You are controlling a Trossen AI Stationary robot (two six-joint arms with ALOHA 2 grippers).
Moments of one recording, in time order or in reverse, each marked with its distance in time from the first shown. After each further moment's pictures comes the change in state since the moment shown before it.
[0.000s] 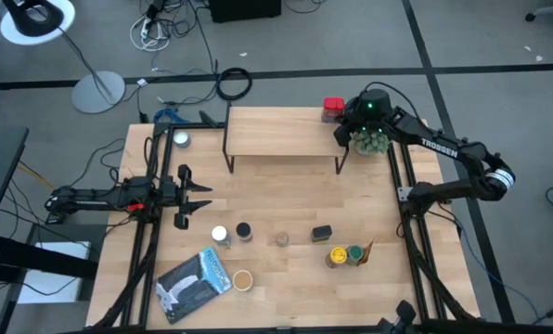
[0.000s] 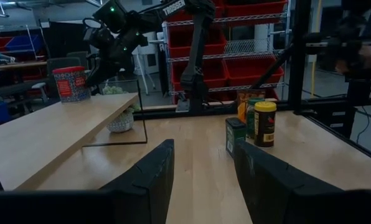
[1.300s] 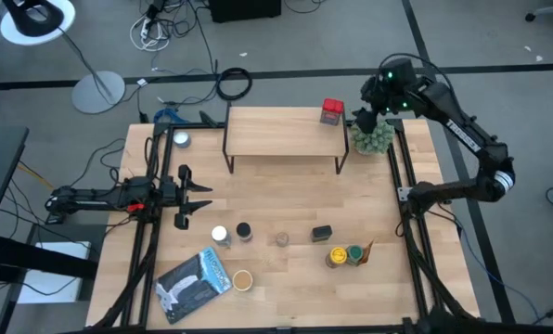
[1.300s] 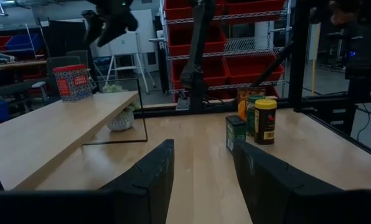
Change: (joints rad) left arm 0.000 0.000 0.000 -0.008 -0.001 0.005; right arm -0.063 -0.004 0.520 -0.731 -0.007 -0.248
